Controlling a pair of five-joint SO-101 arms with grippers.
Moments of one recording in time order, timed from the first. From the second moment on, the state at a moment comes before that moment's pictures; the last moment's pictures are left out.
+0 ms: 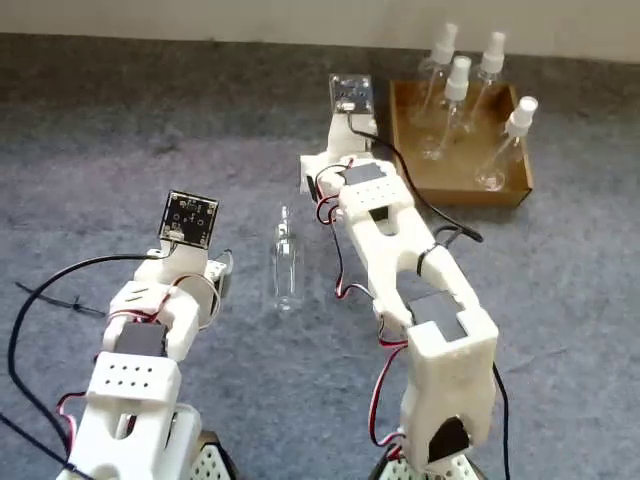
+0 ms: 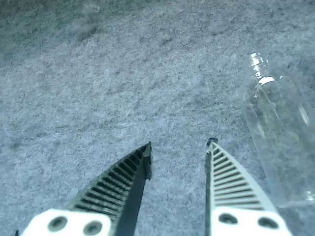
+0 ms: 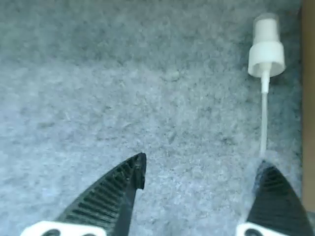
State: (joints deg) left arm -2.6 -59.3 77.1 32.8 -4.9; right arm -24.2 24.0 -2.0 33.8 -12.4
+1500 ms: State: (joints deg) left arm -2.6 -59.3 77.1 32.8 -4.9; right arm -20.7 41.6 -16.2 30.3 -12.2
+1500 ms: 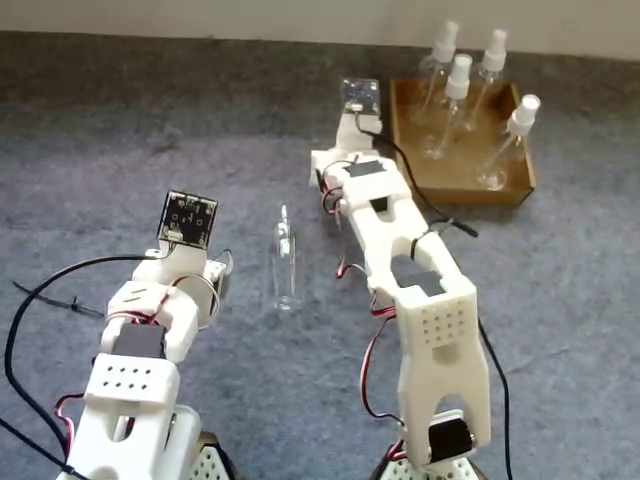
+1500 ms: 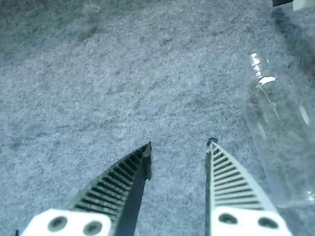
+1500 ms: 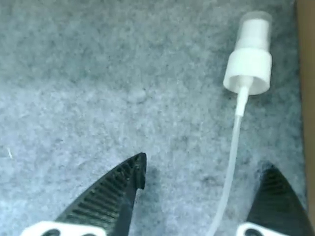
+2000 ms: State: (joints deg) left arm -2.6 -59.3 77.1 32.8 -4.9; right arm -20.1 41.6 -16.3 30.6 -12.1
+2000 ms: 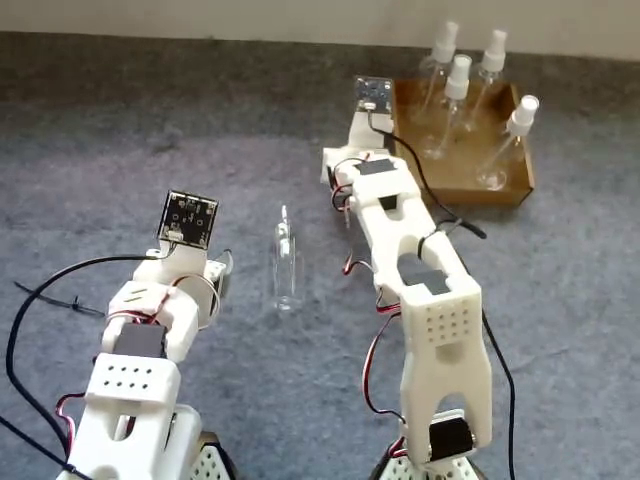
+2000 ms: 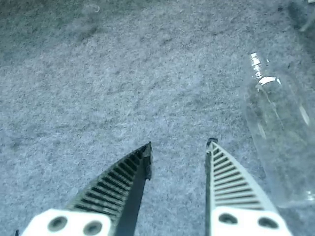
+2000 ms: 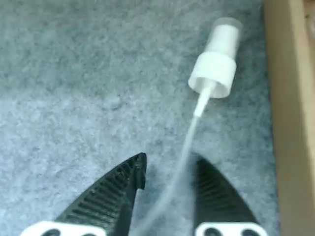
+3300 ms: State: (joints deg) left arm -8.4 -59.3 77.1 31.3 -4.9; right arm -22.9 36.7 -16.8 61.2 -12.3
